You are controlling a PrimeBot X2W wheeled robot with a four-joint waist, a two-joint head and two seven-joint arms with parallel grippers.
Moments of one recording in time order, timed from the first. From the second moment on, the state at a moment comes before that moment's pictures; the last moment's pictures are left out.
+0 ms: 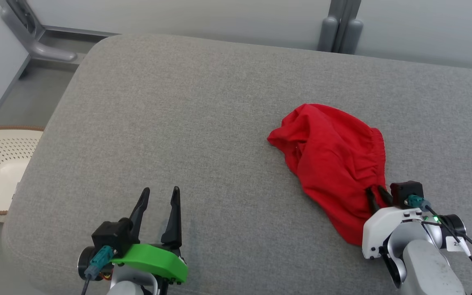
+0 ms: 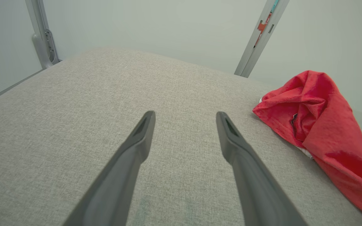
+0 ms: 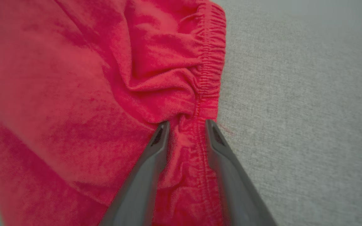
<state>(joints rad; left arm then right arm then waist) -0.13 0.11 -0.37 0.28 -0.48 0.05 -0.26 -0.30 -0.05 -0.07 0.67 -0.08 0.13 -0.07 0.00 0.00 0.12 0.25</state>
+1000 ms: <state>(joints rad) -0.17 0.07 -0.36 0.30 -0.43 -0.01 -0.26 -0.75 -0.19 -0.57 0.86 -0.17 0.13 -0.04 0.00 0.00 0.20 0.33</state>
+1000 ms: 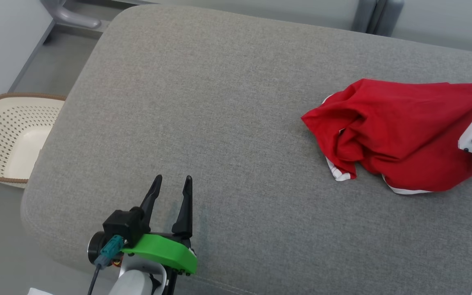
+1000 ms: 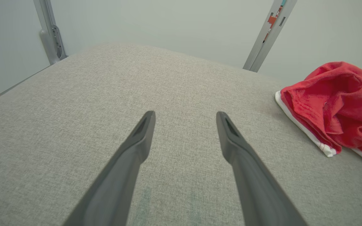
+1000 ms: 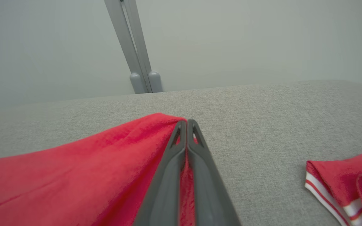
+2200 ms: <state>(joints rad) -0.11 0.08 -0.36 0.29 -0.42 -0.01 -0.25 -0.46 -0.08 0.18 0.89 0.05 0.13 -0.21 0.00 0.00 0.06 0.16</state>
